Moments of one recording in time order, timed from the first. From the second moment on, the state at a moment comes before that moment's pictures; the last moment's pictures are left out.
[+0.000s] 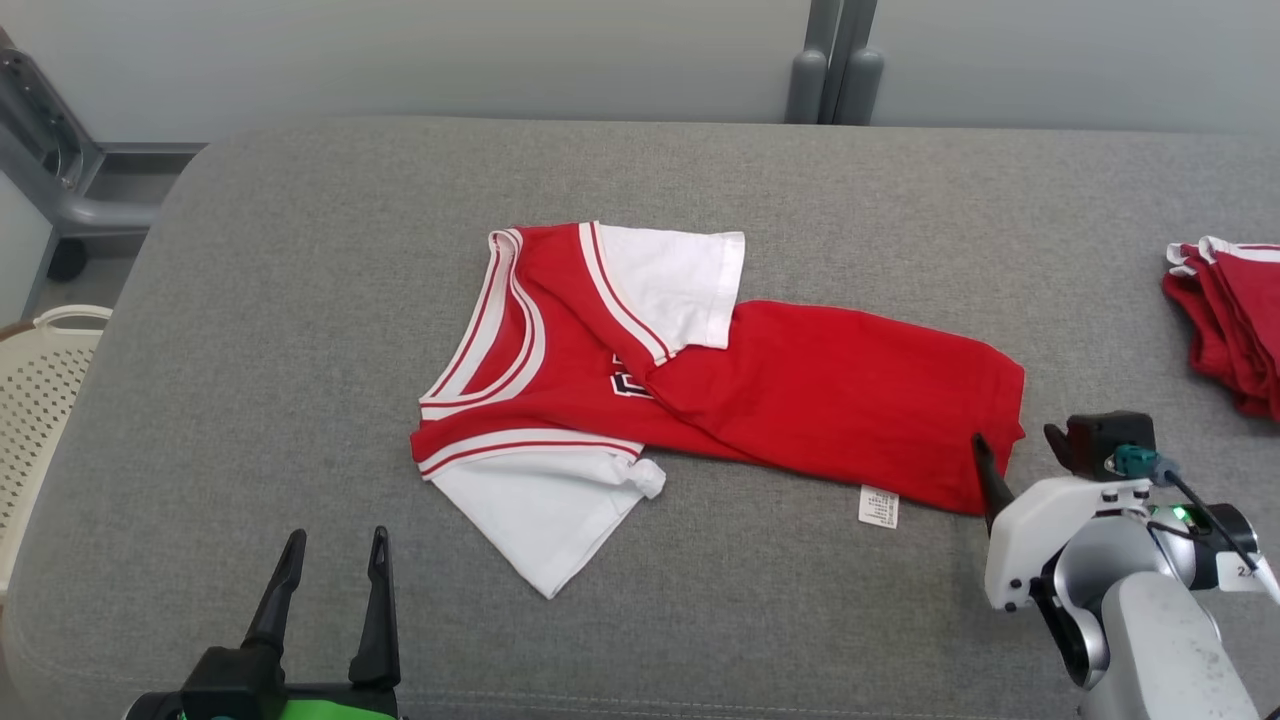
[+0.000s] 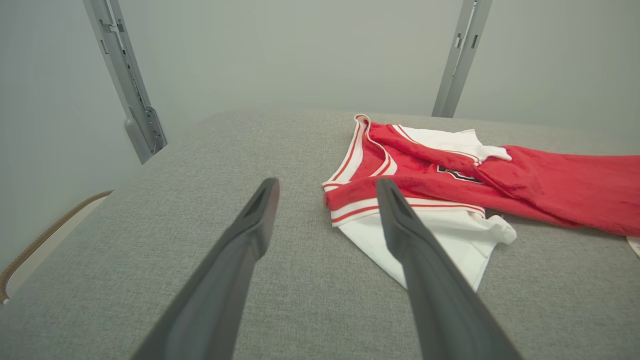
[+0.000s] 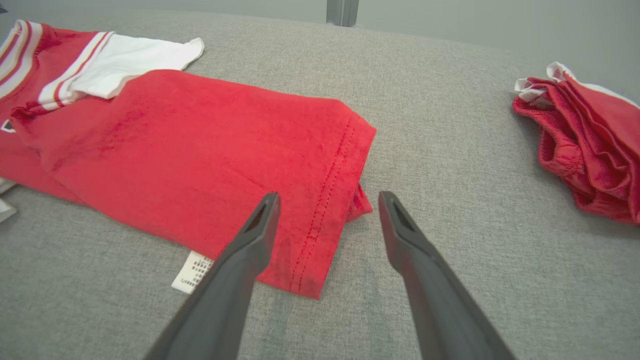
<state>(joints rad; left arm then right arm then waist) 0.11 0.07 -0.05 0.10 -0.17 -0.08 -0.26 -0.21 -0.05 -0.11 0.32 -0.03 0.13 0.17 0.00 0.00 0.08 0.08</state>
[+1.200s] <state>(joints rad) 0.04 0.05 -0.04 0.12 -0.14 -0.12 -0.26 -0.66 -0.11 -0.20 0.53 -0.06 0.13 0.18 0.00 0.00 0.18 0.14</state>
